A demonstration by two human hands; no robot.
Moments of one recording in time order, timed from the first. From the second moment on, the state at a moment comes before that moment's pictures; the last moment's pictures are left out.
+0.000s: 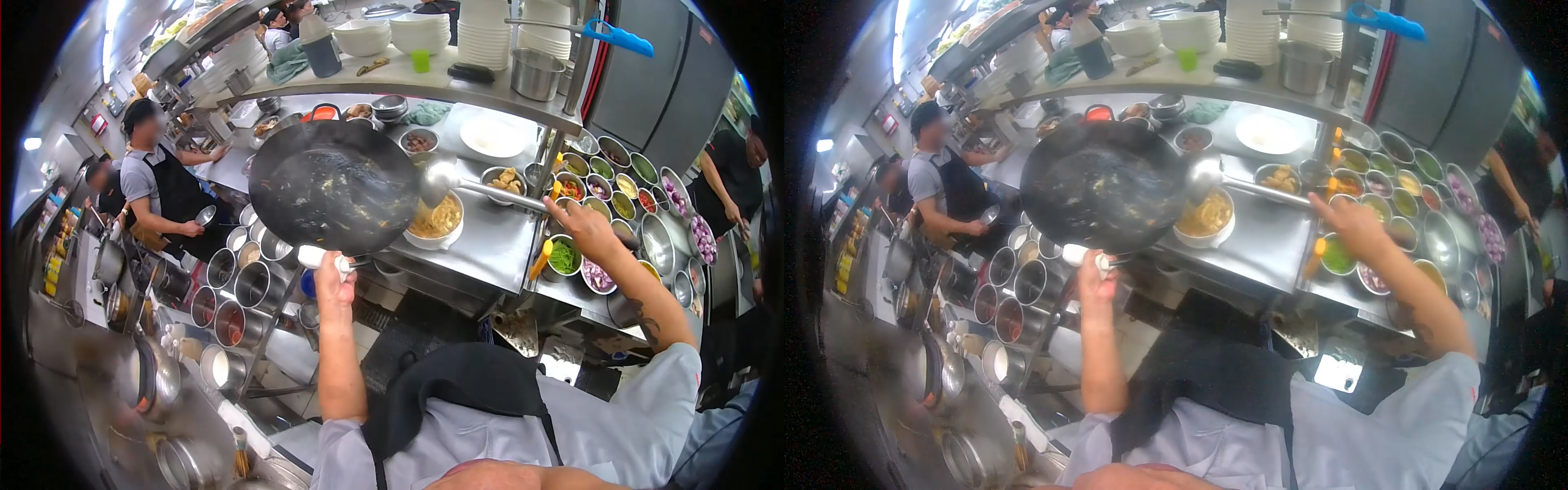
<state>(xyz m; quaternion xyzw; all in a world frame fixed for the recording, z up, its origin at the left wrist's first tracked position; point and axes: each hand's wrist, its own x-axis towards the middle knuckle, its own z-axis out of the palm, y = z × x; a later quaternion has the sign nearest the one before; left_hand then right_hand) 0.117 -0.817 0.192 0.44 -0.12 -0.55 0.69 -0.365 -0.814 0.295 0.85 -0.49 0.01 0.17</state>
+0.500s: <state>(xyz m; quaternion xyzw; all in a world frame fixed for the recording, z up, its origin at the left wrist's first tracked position) 0.149 -0.711 0.200 0.27 0.00 -0.69 0.67 -0.248 -0.826 0.323 0.91 -0.38 0.16 -0.05</state>
